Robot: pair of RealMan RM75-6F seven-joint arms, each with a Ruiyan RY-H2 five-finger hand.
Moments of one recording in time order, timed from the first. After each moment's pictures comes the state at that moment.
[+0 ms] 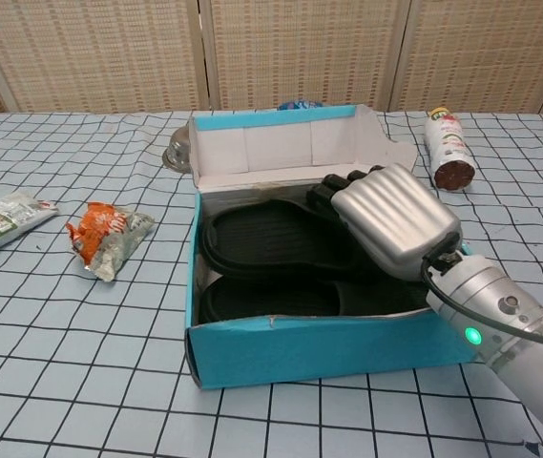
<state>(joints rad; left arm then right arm) -0.10 -1.12 -0.09 -1.64 1.29 1.42 0.15 0.55 -1.98 0.11 -1.10 -1.51 1.28 -0.73</state>
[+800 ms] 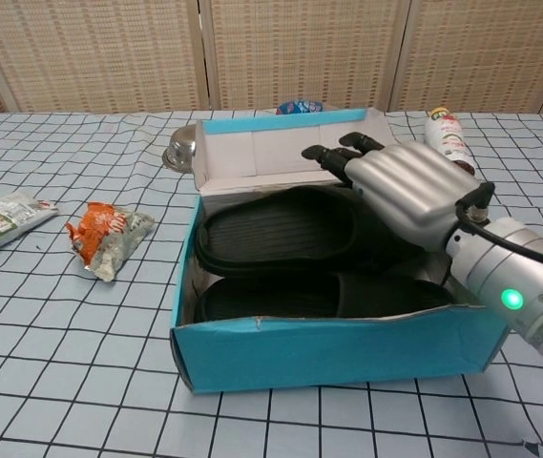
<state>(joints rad) -0.10 -1.12 -0.09 -1.64 1.29 1.41 0.16 0.53 -1.80 0.16 -1.49 -1.39 1.22 -0.77</state>
